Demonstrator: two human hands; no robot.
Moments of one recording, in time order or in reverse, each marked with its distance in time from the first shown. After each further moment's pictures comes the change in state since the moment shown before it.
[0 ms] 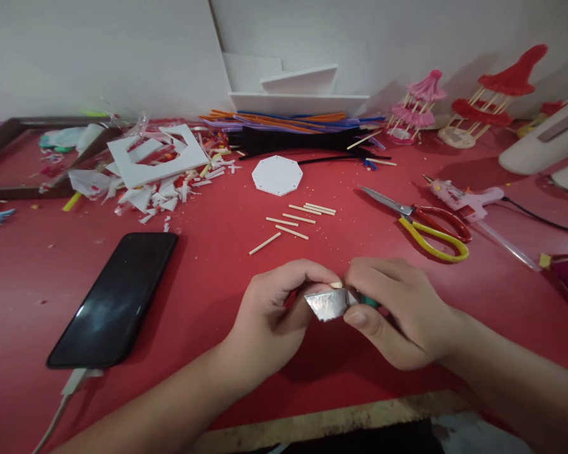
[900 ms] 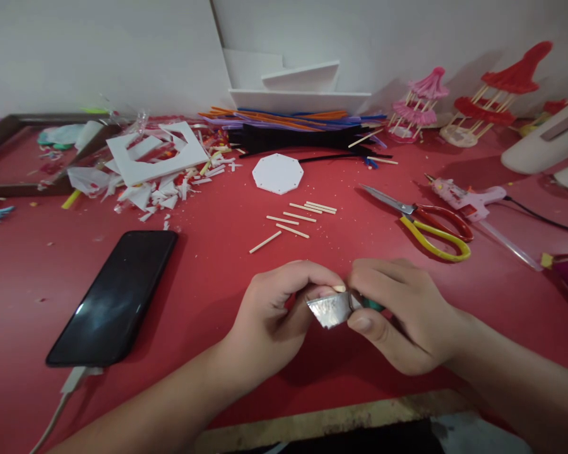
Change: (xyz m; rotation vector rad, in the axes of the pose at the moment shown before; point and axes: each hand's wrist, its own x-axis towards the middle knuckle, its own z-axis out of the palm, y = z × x) left_hand -0.001 -0.001 -0.003 -0.009 -0.050 0.018; right_hand -0.001 -0.002 -0.003 0.011 -0.022 -0.011
